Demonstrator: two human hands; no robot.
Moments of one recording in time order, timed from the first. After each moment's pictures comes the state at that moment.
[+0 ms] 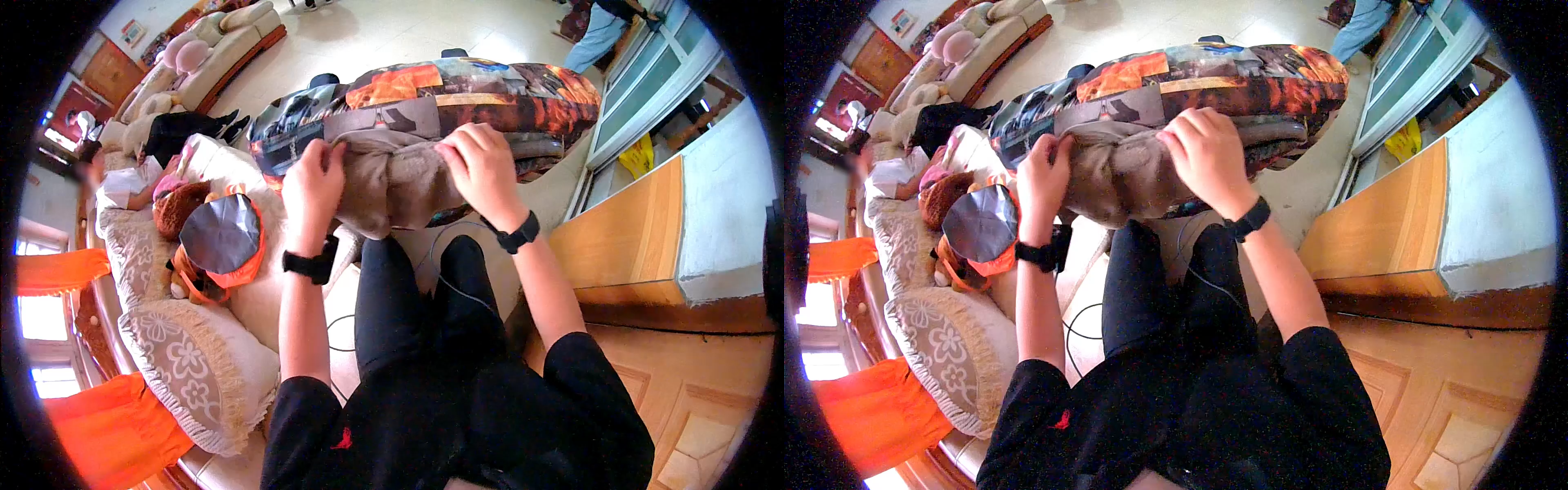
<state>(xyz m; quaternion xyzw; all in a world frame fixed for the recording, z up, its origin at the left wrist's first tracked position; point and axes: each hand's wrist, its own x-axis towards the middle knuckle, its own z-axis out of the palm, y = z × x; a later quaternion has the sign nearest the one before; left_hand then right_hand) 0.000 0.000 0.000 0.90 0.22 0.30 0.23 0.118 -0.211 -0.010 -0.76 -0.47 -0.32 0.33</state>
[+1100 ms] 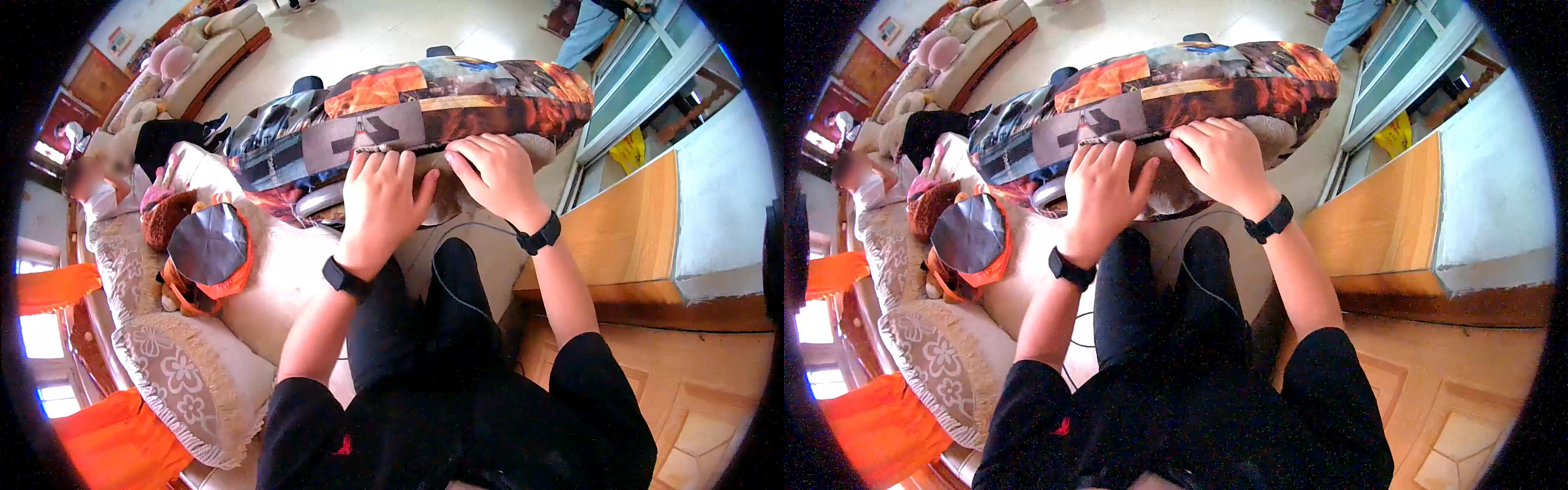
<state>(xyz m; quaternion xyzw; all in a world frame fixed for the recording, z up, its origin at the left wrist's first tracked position) 0.032 -0.089 0.007 0.95 -0.02 0.30 0.05 0.136 -0.247 0.002 -0.80 -0.50 -0.22 0.27</state>
